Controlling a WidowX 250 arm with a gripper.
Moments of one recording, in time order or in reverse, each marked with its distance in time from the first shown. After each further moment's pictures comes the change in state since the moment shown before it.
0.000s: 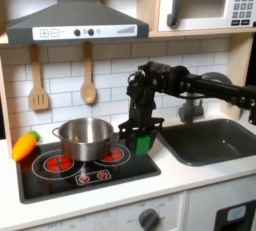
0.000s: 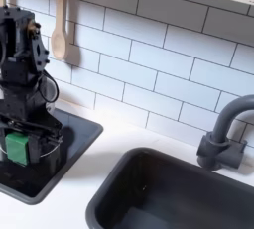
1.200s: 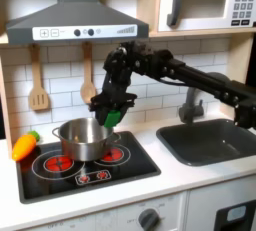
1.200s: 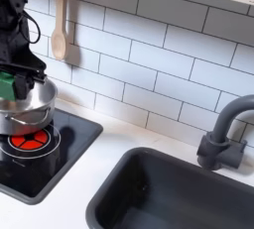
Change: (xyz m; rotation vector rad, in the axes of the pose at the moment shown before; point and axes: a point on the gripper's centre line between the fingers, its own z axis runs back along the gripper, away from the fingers) arm 0.054 0.052 0.043 0.092 -0.231 0.054
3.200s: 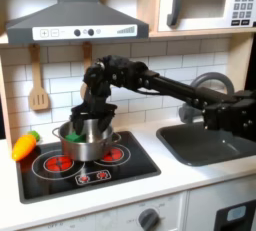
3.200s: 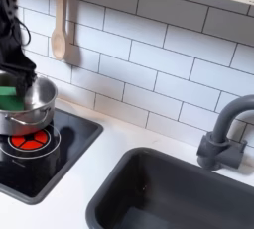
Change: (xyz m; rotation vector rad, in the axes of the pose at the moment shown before) arm 0.020 0.017 -0.048 0.003 0.001 -0.029
